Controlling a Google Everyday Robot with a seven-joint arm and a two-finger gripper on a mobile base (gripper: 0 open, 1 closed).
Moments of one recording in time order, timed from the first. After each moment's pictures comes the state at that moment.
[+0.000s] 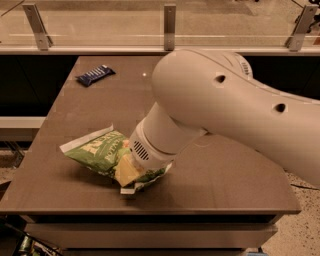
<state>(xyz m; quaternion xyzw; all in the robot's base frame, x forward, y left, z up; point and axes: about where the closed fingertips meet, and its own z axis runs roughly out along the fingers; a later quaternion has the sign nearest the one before) 0.390 0.048 0.830 -0.36 0.91 0.18 0.13</state>
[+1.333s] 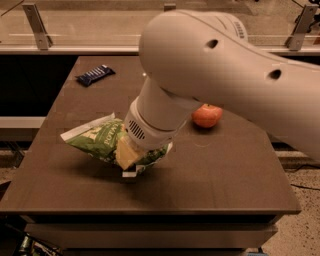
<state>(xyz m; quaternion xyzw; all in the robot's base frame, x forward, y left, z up) 0.409 0.045 0.860 -0.37 0.91 0.14 0.14</state>
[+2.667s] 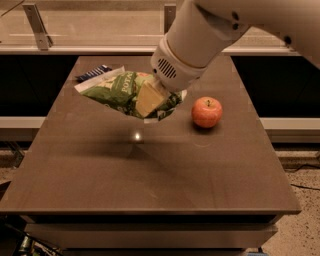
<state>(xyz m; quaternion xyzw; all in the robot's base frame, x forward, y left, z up) 0.484 0.008 0.934 -0.42 0.87 0.14 0.20</state>
